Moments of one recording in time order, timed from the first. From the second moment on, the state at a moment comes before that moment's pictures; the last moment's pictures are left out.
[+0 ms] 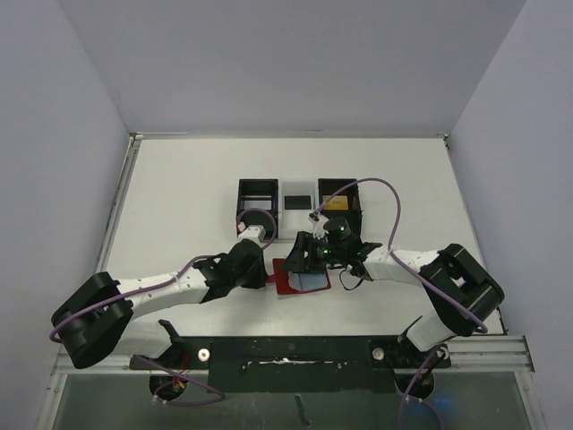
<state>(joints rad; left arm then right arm) -0.89 1.31 0.55 -0.09 -0.17 -0.72 0.68 1.51 0.62 0.20 -0.45 0.79</state>
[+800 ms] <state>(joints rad) -0.85 1.17 0.52 -0.07 -0.18 -0.81 0.68 1.59 0.62 0.27 -0.41 0.85</state>
